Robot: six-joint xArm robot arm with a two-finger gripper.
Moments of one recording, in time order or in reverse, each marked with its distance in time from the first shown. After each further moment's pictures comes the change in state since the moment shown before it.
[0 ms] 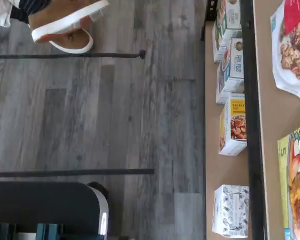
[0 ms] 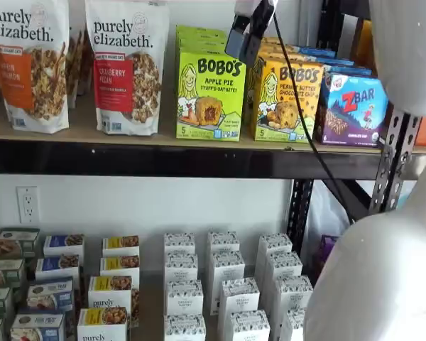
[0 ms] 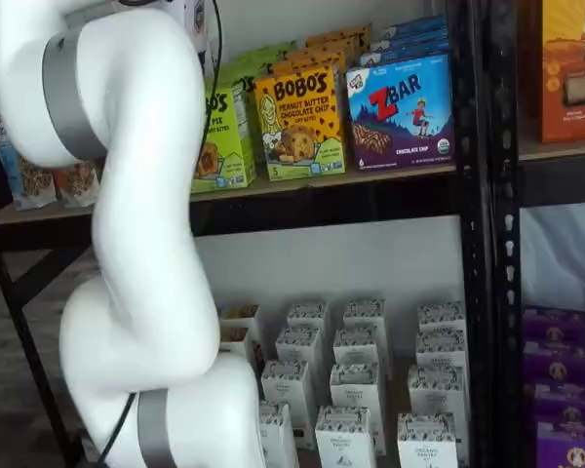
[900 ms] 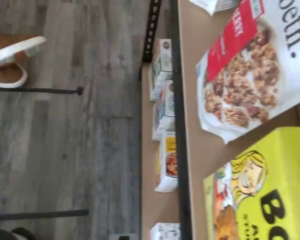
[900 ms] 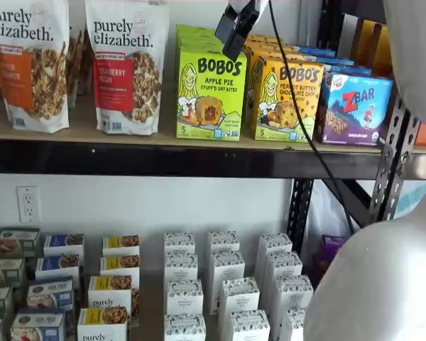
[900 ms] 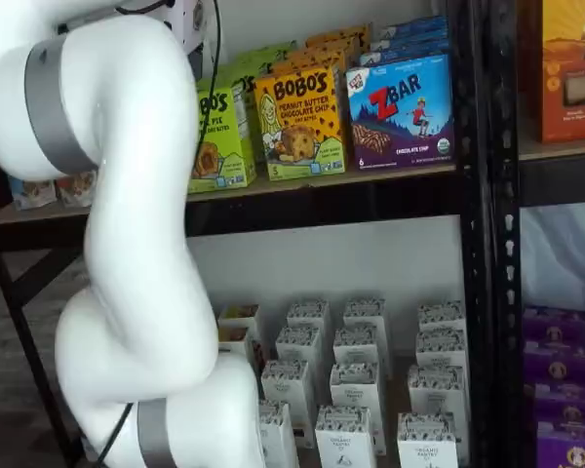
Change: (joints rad) arm 0.003 -0.087 0.147 0.052 -0.287 -0.009
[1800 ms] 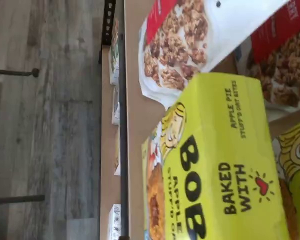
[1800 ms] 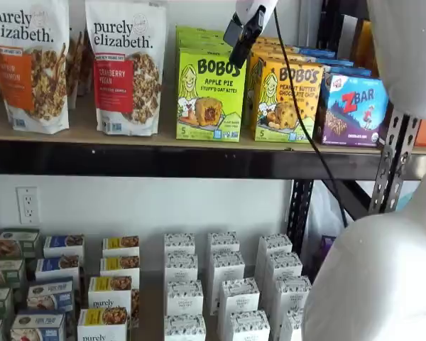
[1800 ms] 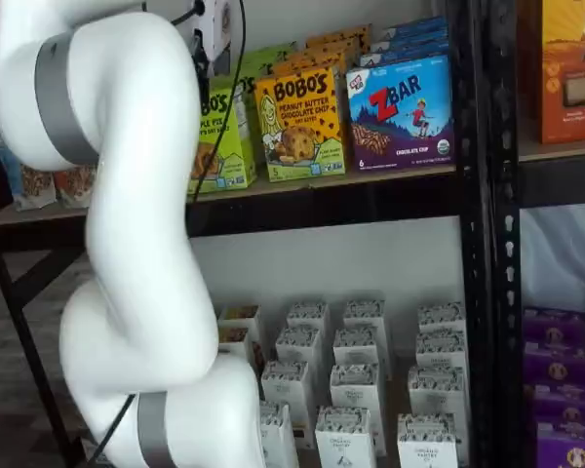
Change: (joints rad) arm -0.066 0.056 0.009 -0.030 -0.119 -0.088
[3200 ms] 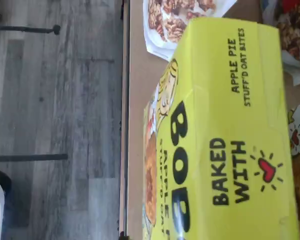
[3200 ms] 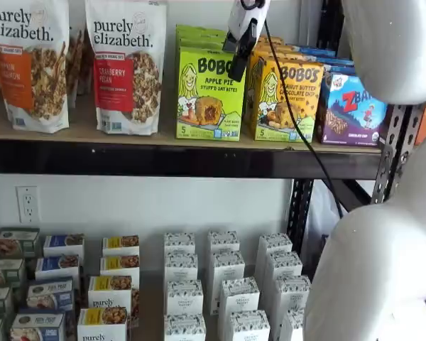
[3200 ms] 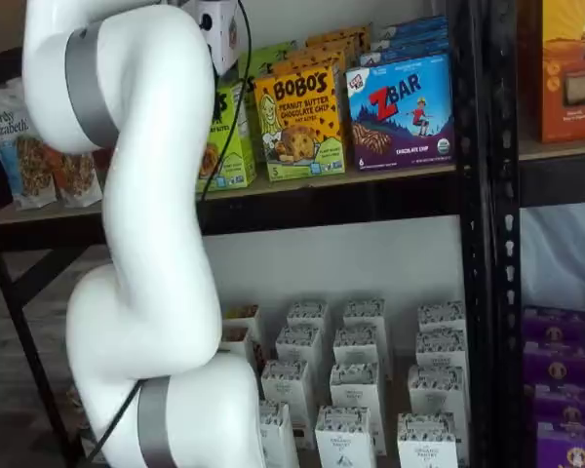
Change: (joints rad) arm 0.045 0.147 -0.120 -0.115 0.085 0.020
